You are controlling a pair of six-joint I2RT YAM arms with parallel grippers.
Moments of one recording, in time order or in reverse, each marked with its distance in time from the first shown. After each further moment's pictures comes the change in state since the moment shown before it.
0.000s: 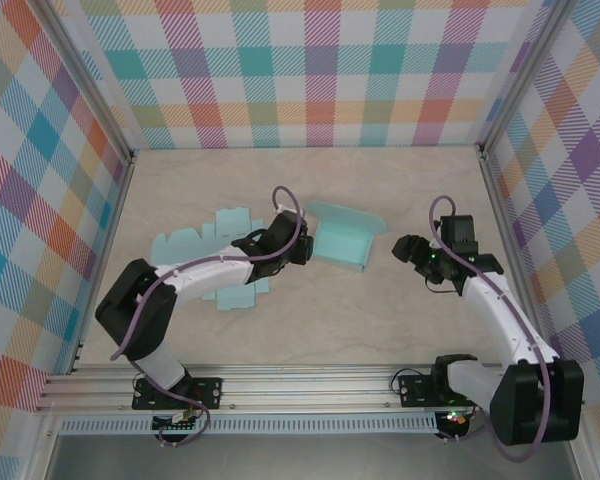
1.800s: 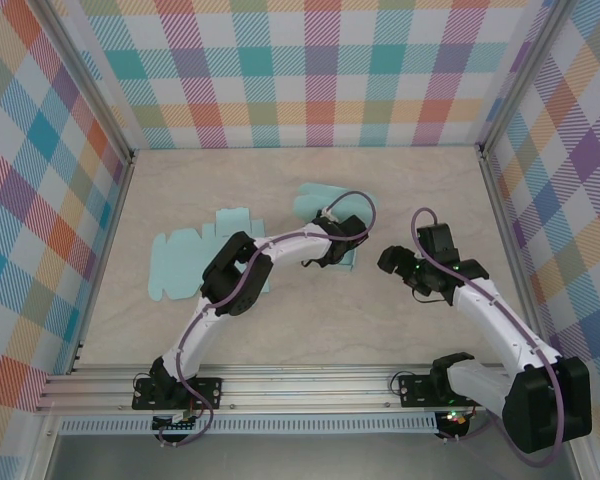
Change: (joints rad) left arm -0.108 0.679 0.774 -0.744 -0.523 -0.016; right arm 0.167 -0.002 -0.040 -0.008 0.133 0.095
